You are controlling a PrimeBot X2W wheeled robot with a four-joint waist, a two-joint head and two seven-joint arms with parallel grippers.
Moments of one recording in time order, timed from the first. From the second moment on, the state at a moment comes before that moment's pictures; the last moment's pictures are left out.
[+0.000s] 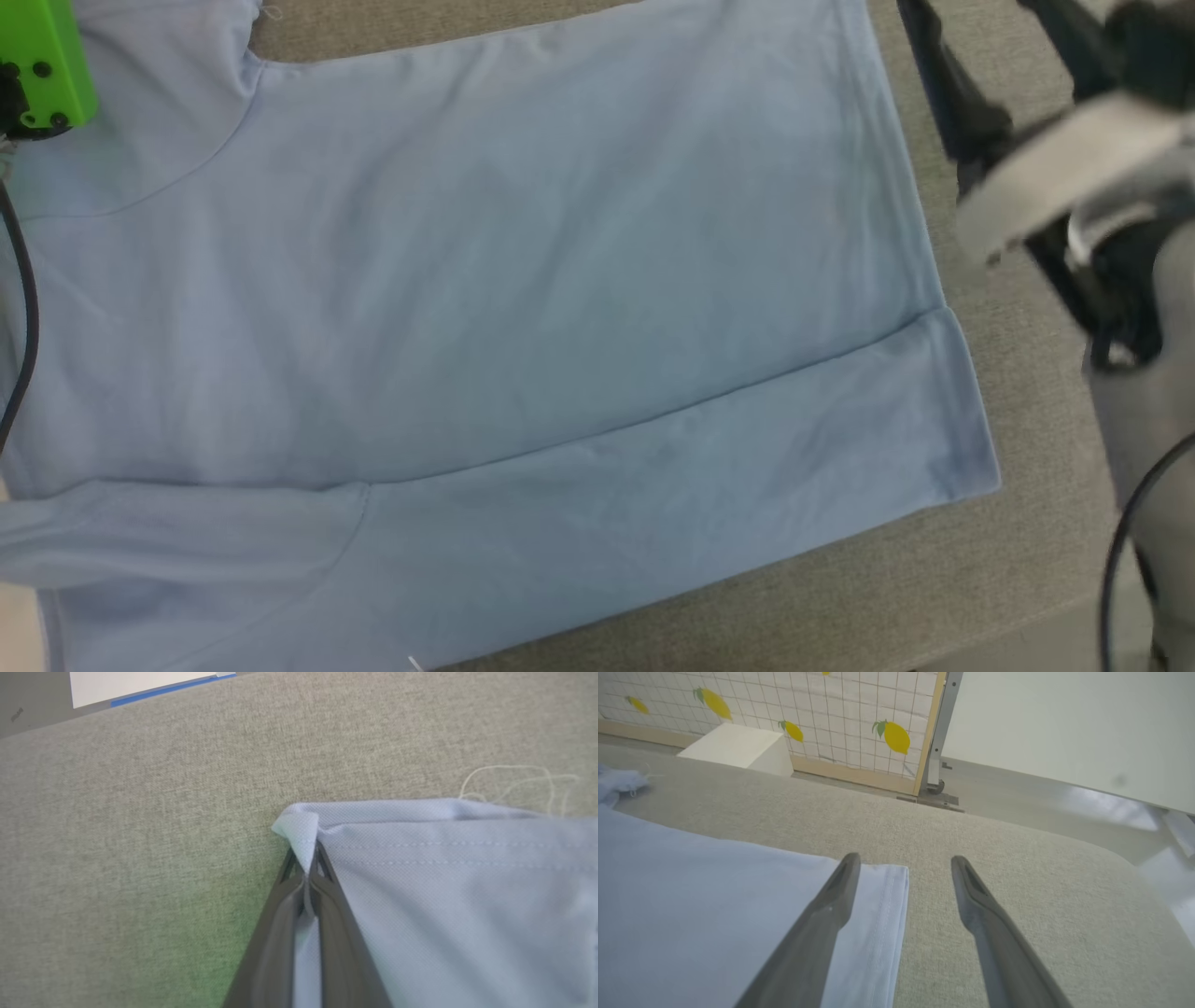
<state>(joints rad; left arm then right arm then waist) -1.03 0.69 -0.39 0.22 -0.61 0.24 0.98 -0.70 -0.26 0.16 0.03 0.29 0.13 0.24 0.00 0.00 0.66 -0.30</state>
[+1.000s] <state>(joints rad) -1.04 0.64 -0.38 0.20 -0.65 0.18 0.78 -1.09 -0.22 0.21 0.41 0.35 0.13 0.91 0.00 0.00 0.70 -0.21</state>
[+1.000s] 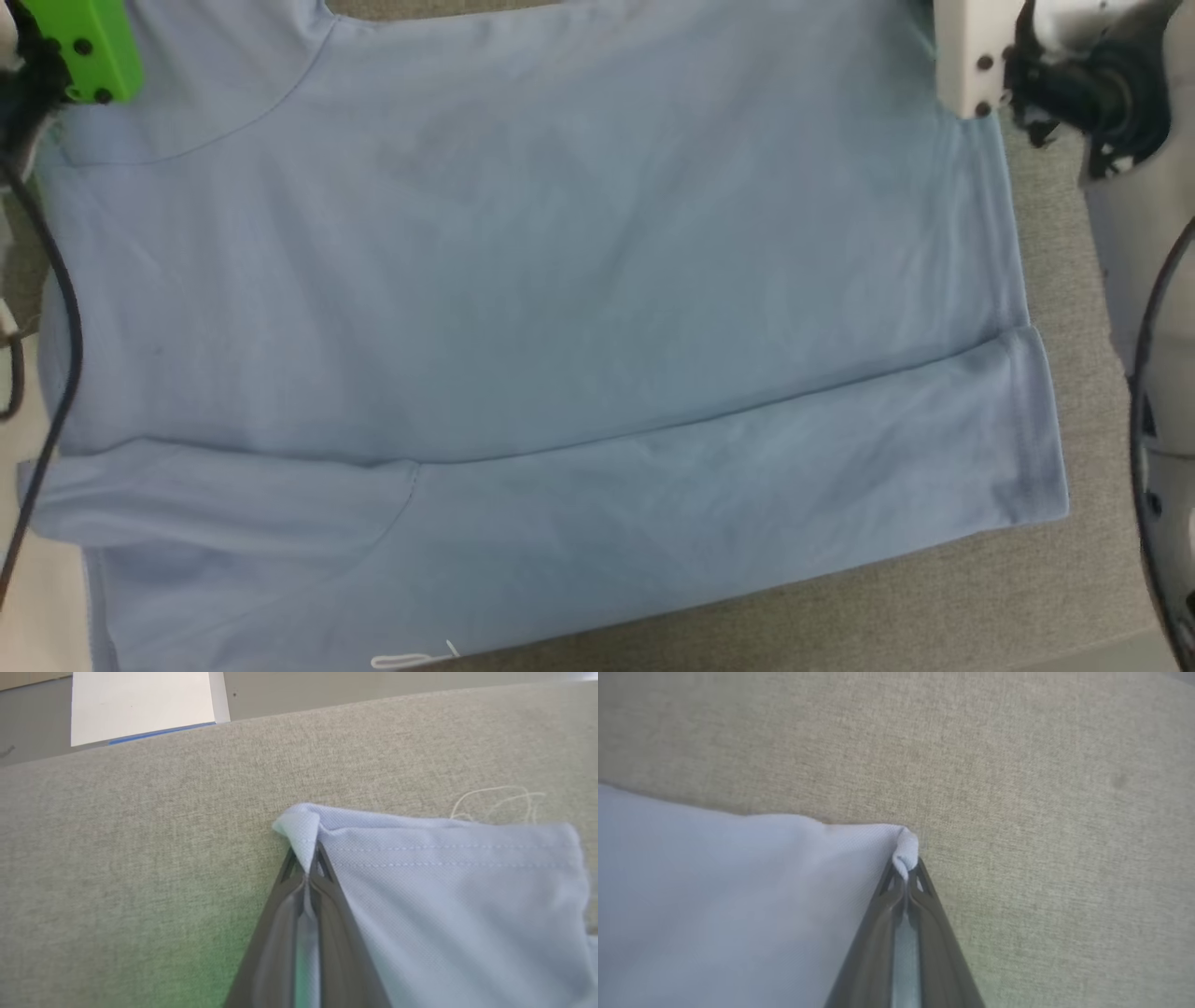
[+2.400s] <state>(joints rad) 0.02 0.60 -0.33 -0.08 -0.86 0.09 0.17 -0.30 -0.50 0.27 0.21 0.44 0.13 0.52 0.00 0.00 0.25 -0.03</state>
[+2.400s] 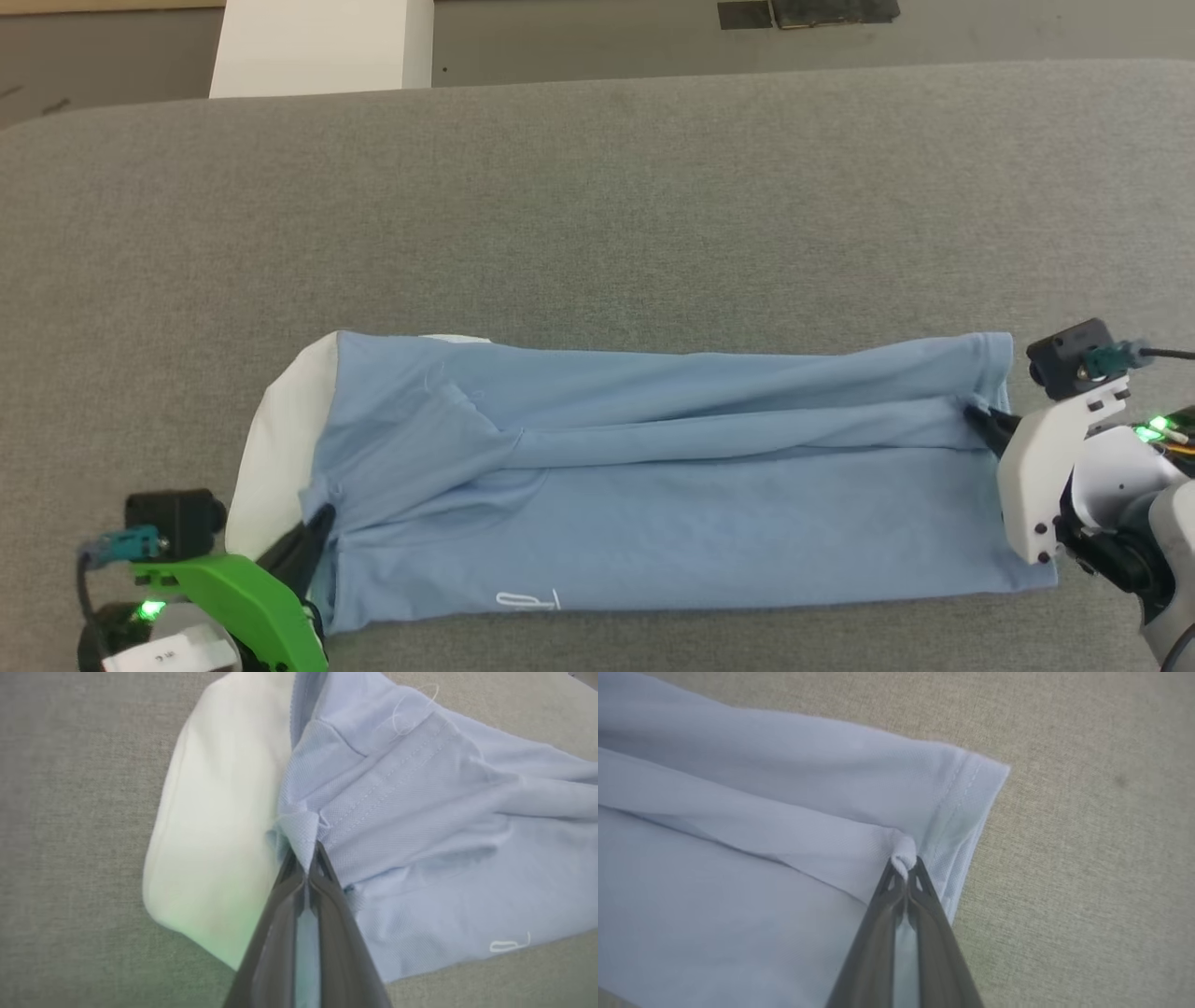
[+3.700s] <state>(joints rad) -0.12 0.30 -0.18 0.02 -0.55 0.10 -0.25 -0.02 -0.15 -0.14 -0.09 0.34 0.13 0.38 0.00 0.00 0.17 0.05</state>
